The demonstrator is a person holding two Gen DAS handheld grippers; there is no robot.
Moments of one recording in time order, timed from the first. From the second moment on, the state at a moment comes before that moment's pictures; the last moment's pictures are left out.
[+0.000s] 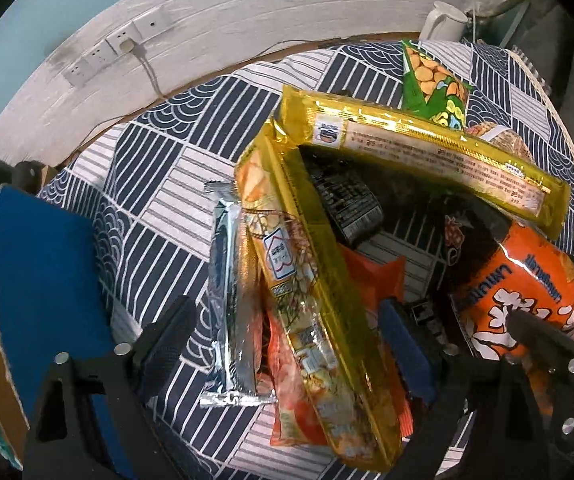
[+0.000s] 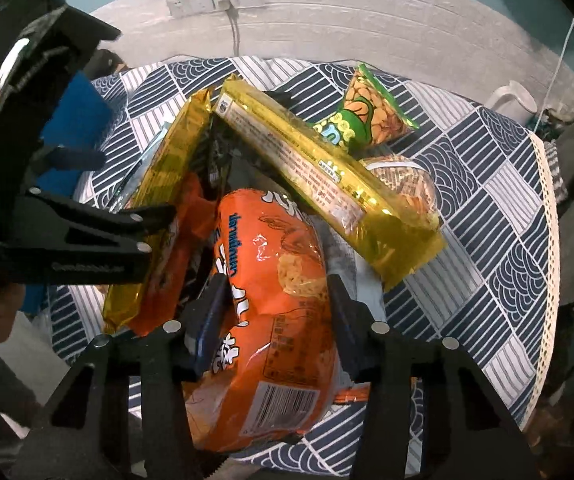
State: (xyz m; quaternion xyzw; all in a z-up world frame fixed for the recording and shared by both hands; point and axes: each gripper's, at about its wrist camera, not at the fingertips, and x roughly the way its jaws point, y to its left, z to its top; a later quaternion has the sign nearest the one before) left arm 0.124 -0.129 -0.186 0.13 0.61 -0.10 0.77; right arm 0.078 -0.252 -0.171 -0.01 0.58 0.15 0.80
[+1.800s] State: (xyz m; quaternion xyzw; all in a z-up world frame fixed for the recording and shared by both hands) left arm 0.121 -0.108 -0.189 0.03 0.64 -0.15 0.75; right arm 0.081 -0.247 -0.169 0.00 0.58 0.16 0.80
